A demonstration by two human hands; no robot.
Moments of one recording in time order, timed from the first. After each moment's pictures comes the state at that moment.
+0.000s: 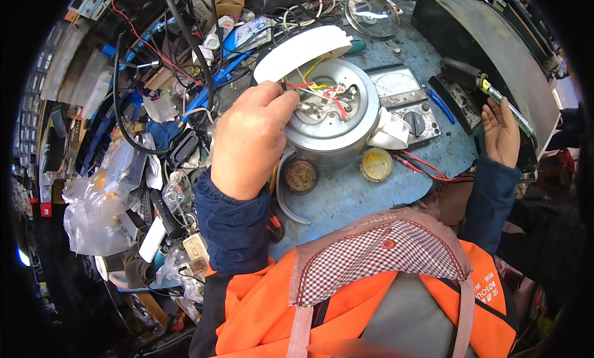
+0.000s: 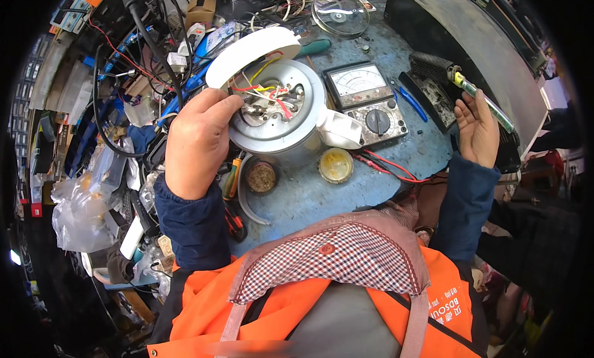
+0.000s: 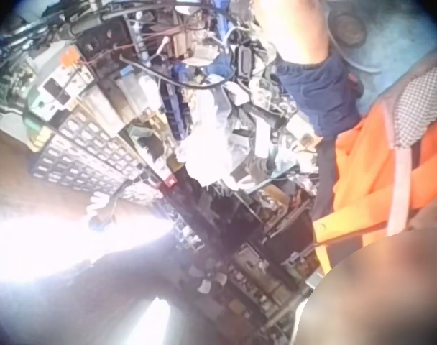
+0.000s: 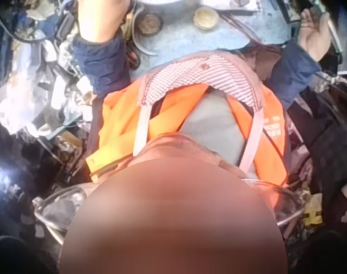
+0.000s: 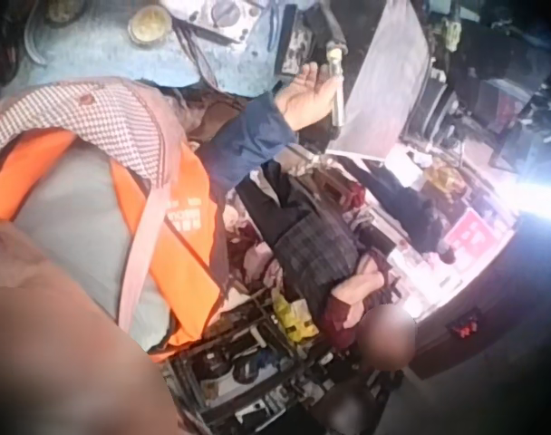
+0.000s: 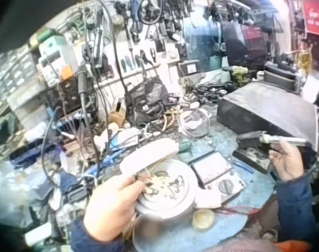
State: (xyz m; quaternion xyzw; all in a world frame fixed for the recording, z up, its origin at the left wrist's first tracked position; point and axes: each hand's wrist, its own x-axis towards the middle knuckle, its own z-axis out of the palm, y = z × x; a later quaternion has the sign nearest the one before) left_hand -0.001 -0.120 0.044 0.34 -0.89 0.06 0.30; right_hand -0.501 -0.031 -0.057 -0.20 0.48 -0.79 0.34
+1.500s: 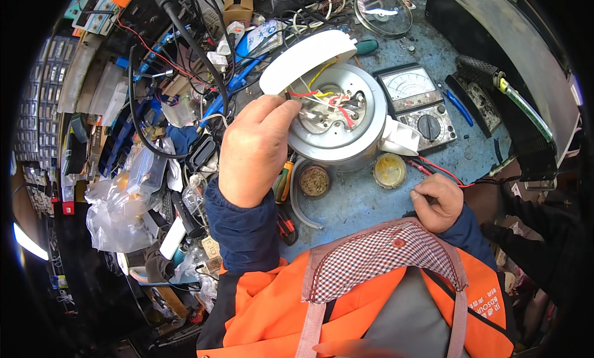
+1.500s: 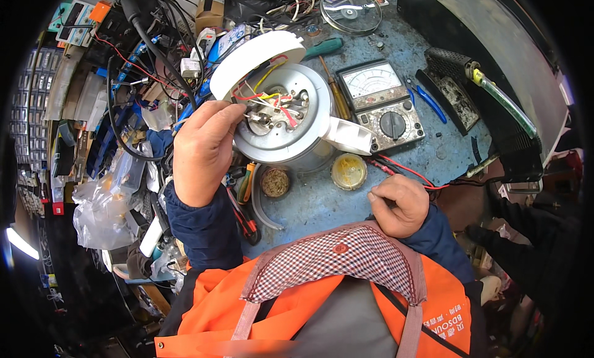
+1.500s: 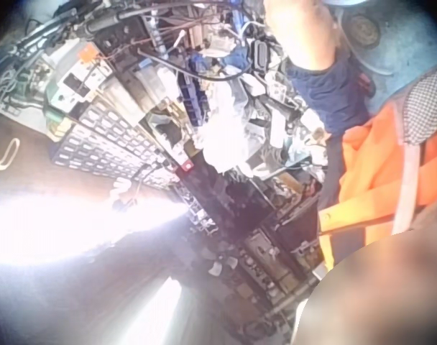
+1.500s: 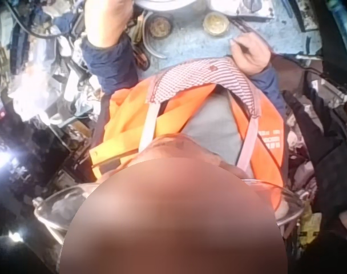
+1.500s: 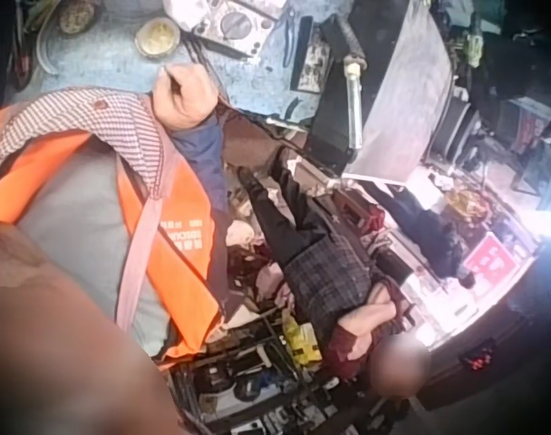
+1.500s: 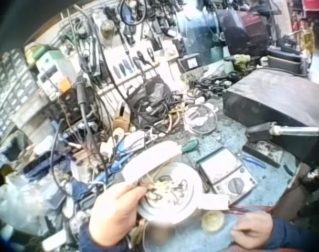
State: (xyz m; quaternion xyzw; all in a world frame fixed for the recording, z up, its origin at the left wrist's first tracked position) left_hand 0.002 -0.122 0.043 0.34 -0.88 0.04 0.32; right_hand -0.318 0.032 -0.102 -0.72 0.40 -0.54 0.16
